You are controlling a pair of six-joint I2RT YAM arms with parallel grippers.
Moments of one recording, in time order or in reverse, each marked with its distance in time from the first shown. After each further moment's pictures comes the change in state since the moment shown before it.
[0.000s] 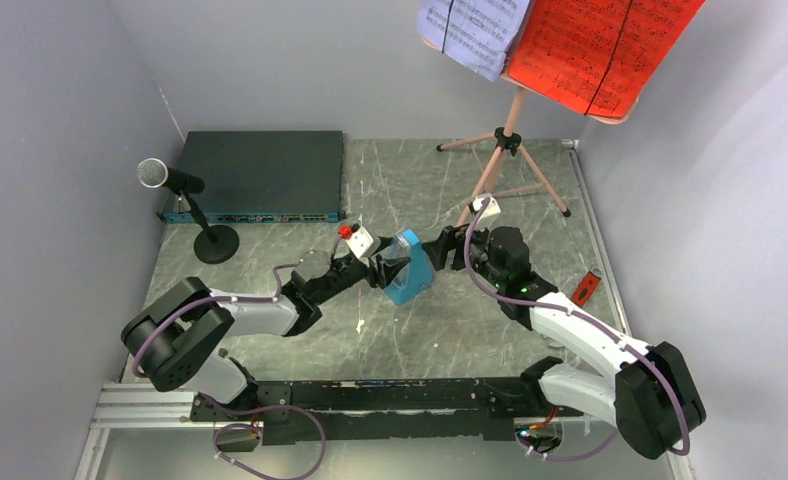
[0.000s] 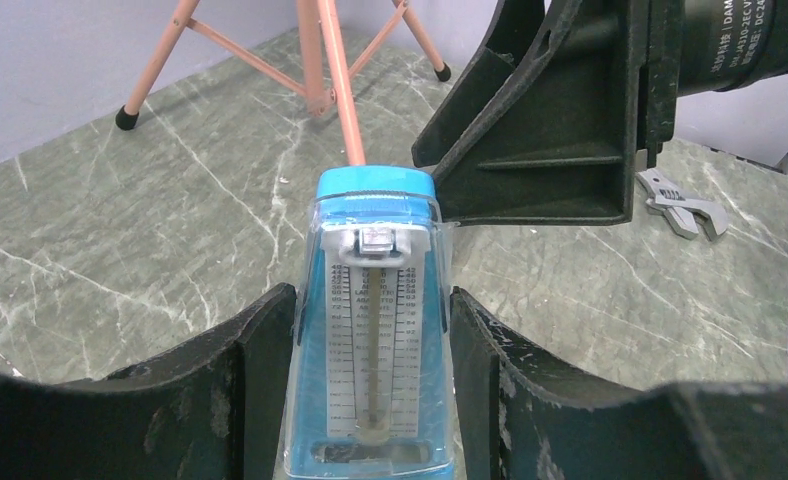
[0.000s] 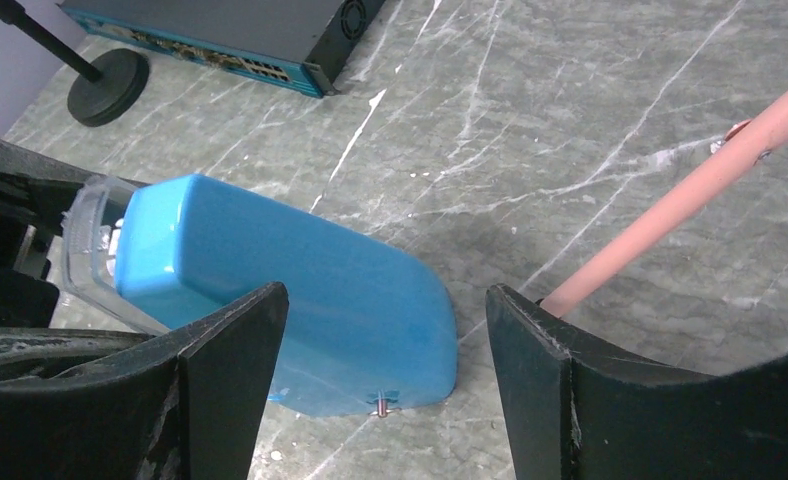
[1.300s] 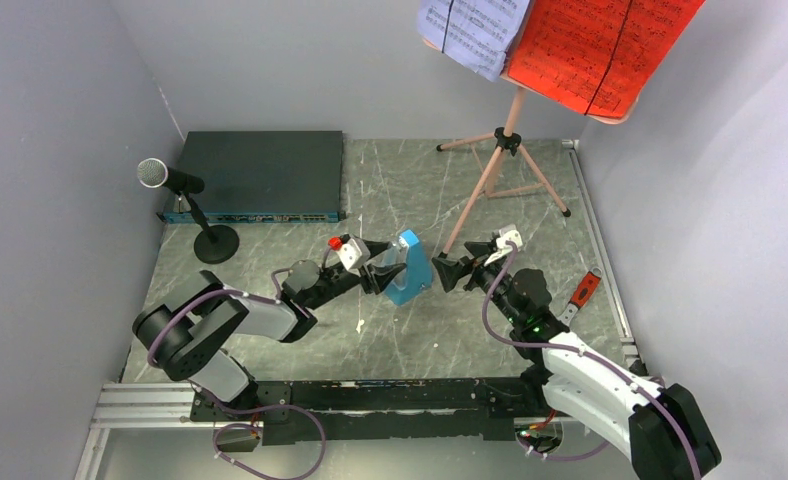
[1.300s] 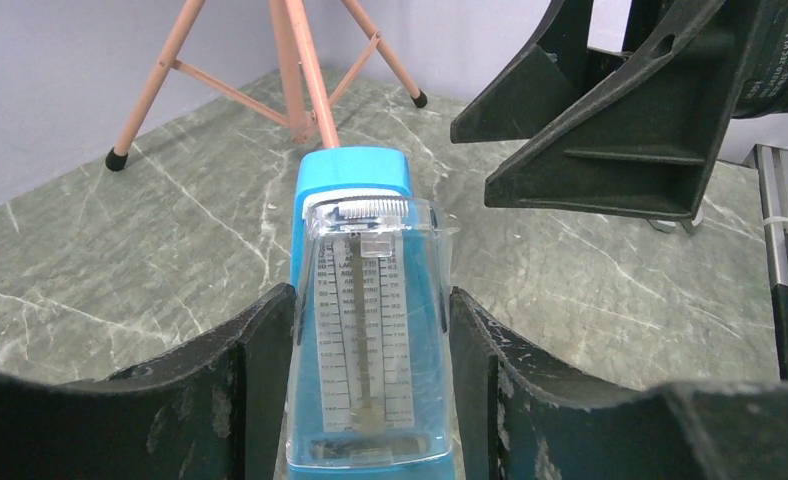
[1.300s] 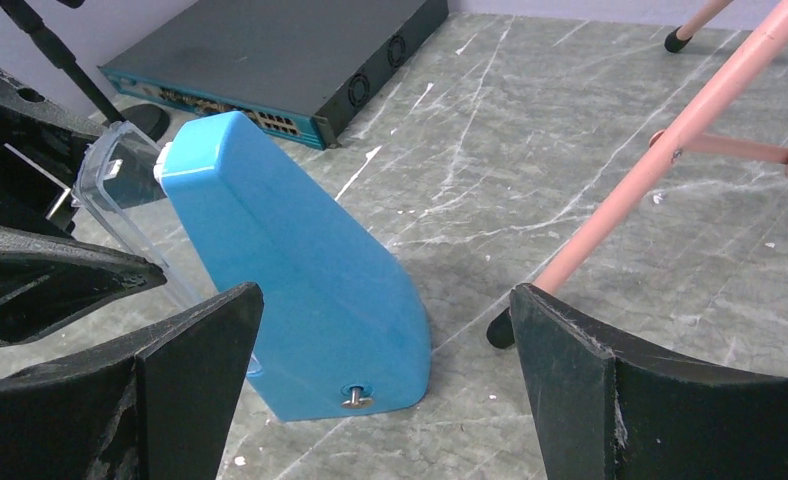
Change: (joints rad) left arm 0.027 0.065 -0.092 0.261 0.091 0.015; right arm 0.000 -0.254 -0.315 0.307 0.039 -0.076
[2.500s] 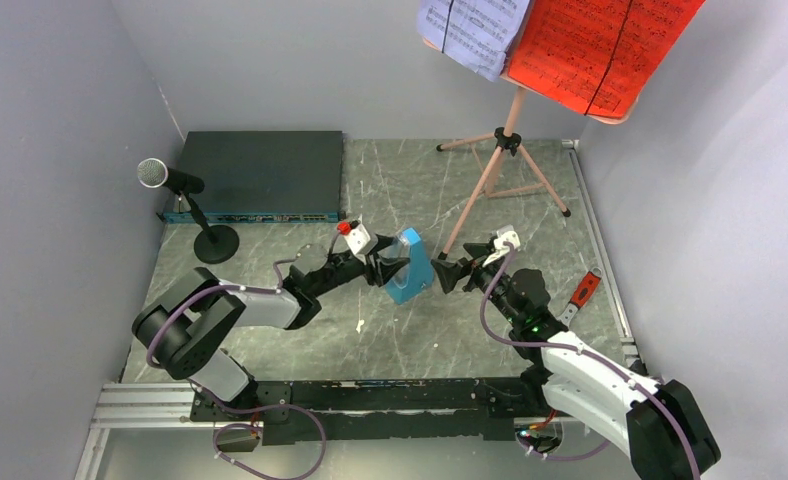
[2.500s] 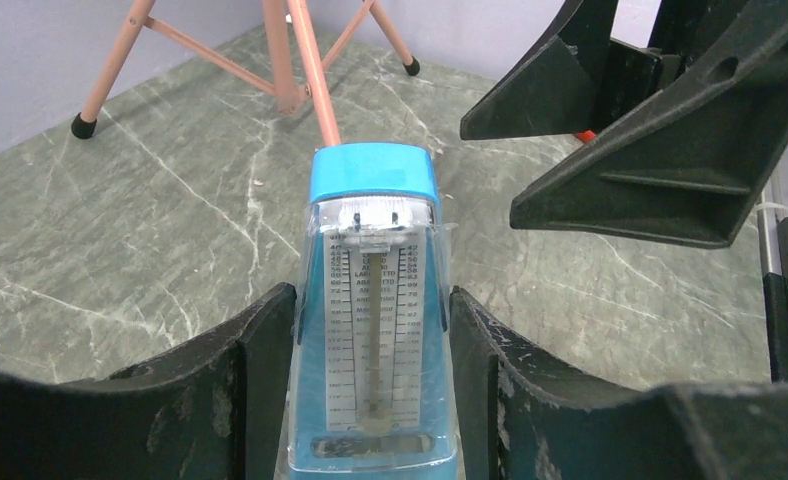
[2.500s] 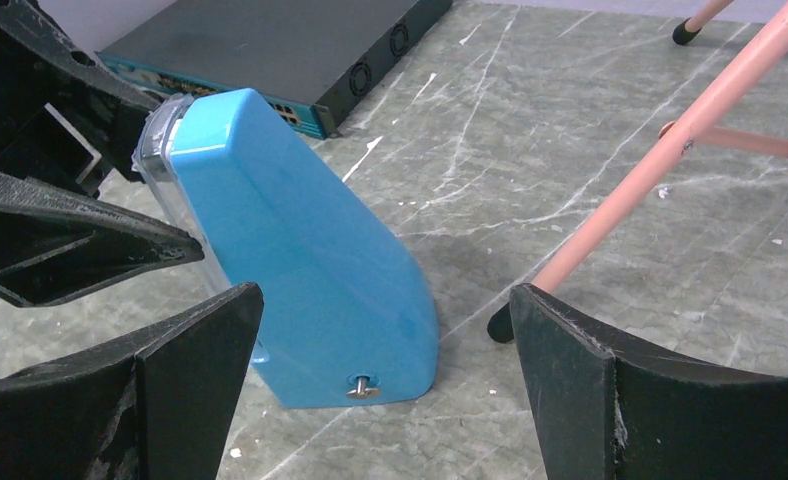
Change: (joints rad) left arm 0.045 0.014 0.092 -0.167 0.070 -0.027; right arm 0.000 0.017 -0.009 0.018 -0.013 -0.010
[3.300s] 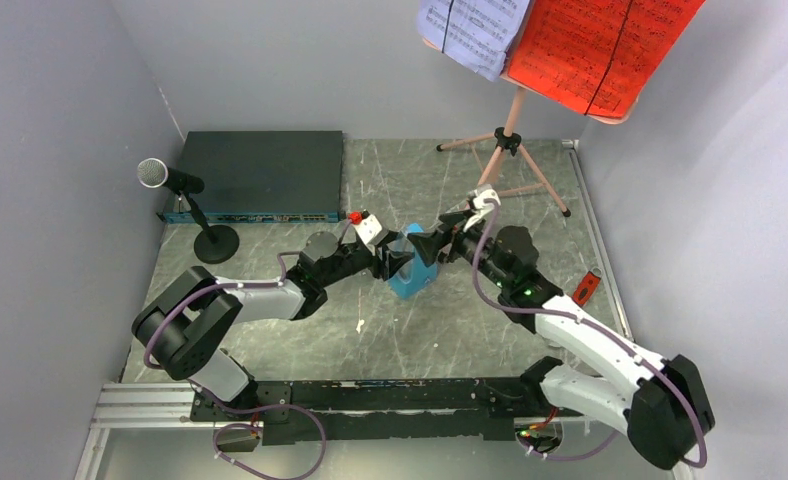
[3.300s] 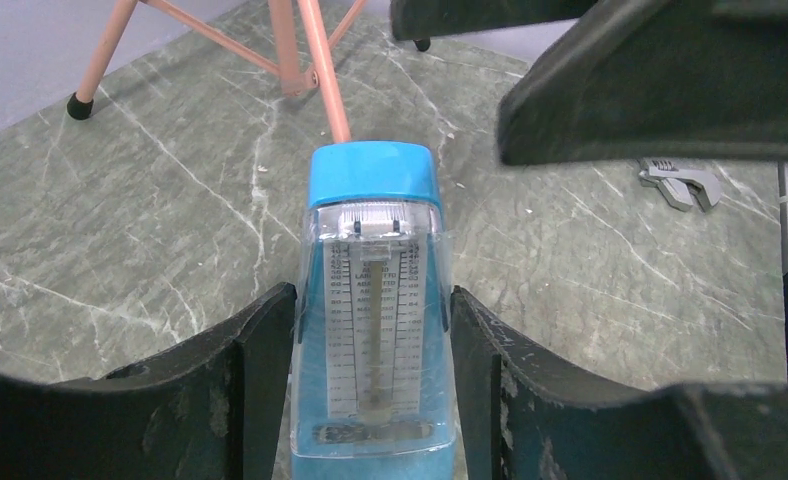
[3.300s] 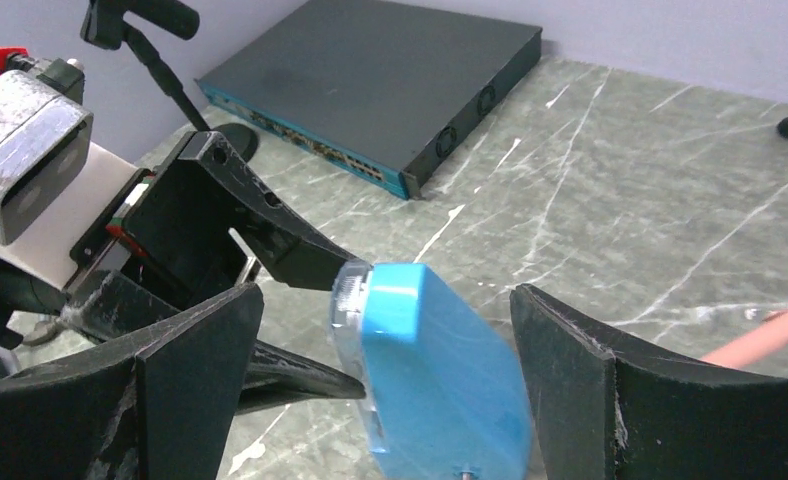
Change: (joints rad) left arm -0.010 -0.005 0.113 -0.210 -0.016 0.027; right arm 0.053 0.133 0.352 -0.217 -0.081 0.021
